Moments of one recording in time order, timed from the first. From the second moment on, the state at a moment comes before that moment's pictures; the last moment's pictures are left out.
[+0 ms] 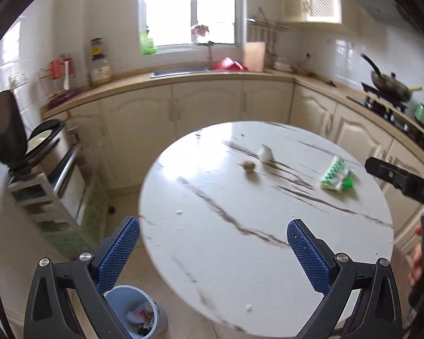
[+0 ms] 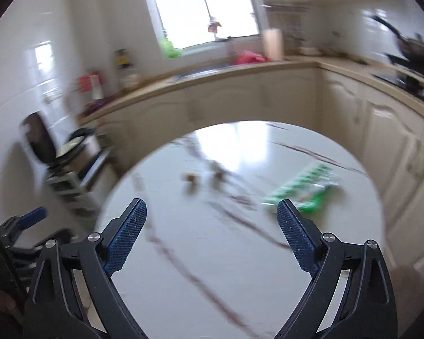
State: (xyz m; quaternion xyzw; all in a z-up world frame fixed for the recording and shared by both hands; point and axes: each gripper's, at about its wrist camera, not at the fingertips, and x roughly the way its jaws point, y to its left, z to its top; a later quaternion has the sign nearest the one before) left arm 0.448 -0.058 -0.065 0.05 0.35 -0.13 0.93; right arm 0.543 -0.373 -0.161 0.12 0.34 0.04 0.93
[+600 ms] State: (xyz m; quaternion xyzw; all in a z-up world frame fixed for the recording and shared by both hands) left arm 0.580 -0.084 -0.115 0.09 0.39 -0.13 0.91; right arm 0.672 -0.440 -0.262 0.18 0.47 -0.06 0.86
